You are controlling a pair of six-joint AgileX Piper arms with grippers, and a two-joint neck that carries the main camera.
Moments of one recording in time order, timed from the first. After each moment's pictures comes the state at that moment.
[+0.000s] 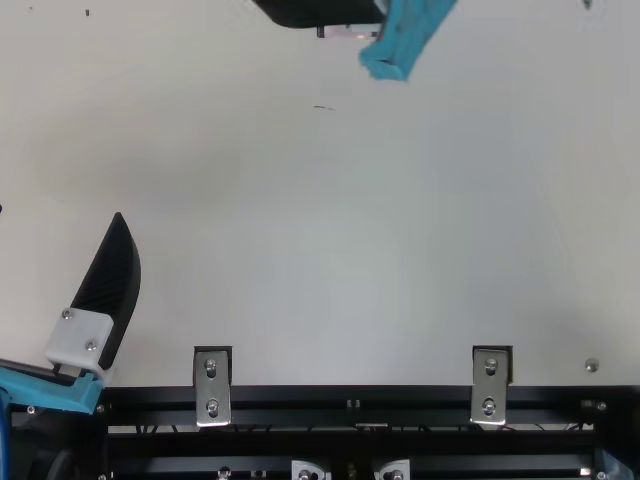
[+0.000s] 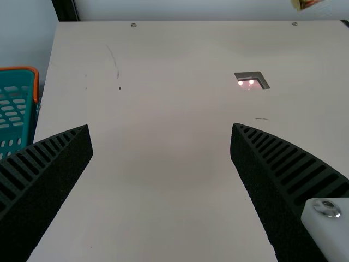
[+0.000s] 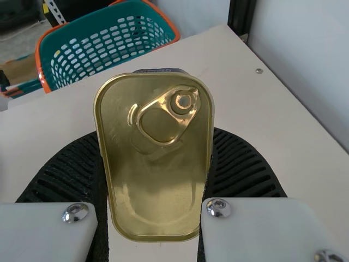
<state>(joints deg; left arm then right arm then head) -9.8 20.8 -23.4 -11.6 40.9 4.5 19.2 103.0 -92.3 51.6 52.5 -62.6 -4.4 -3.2</state>
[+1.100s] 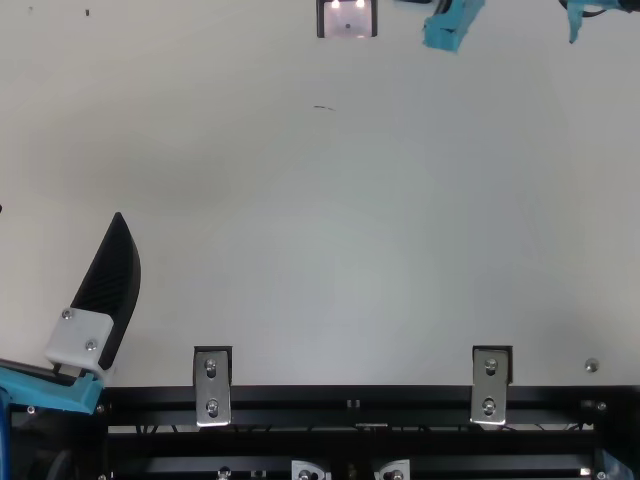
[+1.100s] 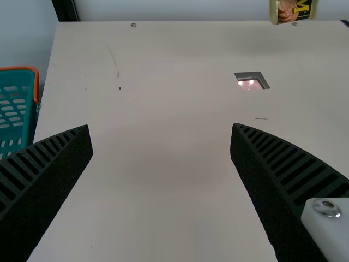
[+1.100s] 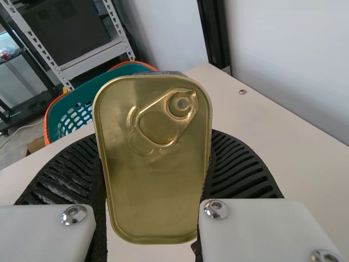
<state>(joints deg) -9.8 20.8 -23.4 -11.6 40.9 4.5 10.0 109.0 -76.6 86.6 52.8 -95.9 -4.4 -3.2</state>
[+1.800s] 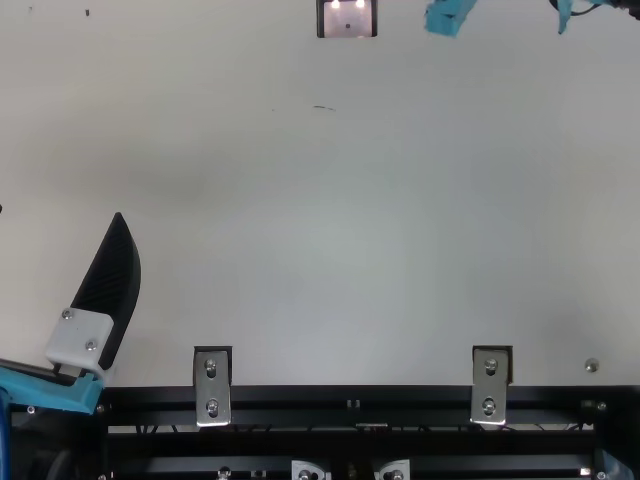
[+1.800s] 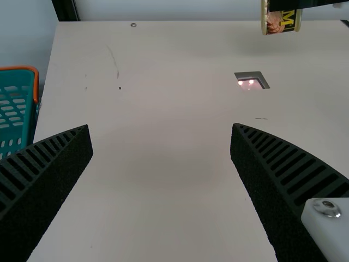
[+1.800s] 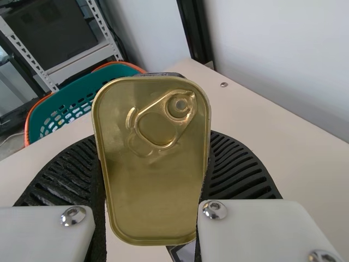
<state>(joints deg) -9.8 20.8 -23.4 -11.6 40.9 4.5 8.5 113.8 -76.5 90.7 52.7 -101.3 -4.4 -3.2</state>
